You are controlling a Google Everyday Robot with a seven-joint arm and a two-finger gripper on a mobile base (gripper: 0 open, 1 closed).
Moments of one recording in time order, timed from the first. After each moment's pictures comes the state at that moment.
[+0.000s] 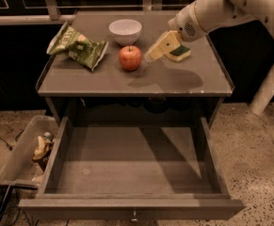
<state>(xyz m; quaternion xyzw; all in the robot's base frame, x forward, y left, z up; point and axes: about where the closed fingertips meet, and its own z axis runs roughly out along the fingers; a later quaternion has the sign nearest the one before) 0.690 -0.094 0.934 -0.47 0.77 0.17 0.40</state>
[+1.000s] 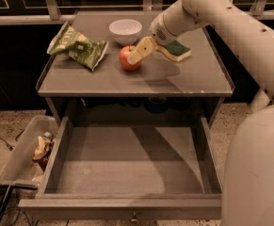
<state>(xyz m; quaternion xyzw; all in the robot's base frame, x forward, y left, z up) 0.763 -0.049 0.883 -0.48 0.78 0.12 0.38</state>
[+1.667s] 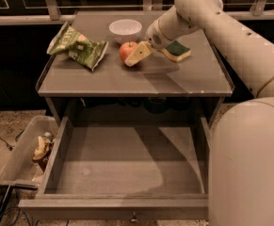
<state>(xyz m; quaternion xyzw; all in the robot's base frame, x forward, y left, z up) 0.775 -0.037 0.854 -0.47 0.79 0.15 0.36</state>
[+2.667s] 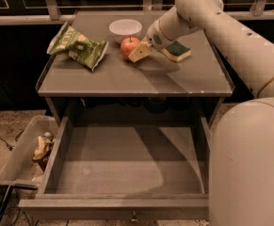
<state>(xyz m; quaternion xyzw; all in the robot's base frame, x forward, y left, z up) 0.775 -0.037 0.854 -0.47 0.79 0.15 0.36</state>
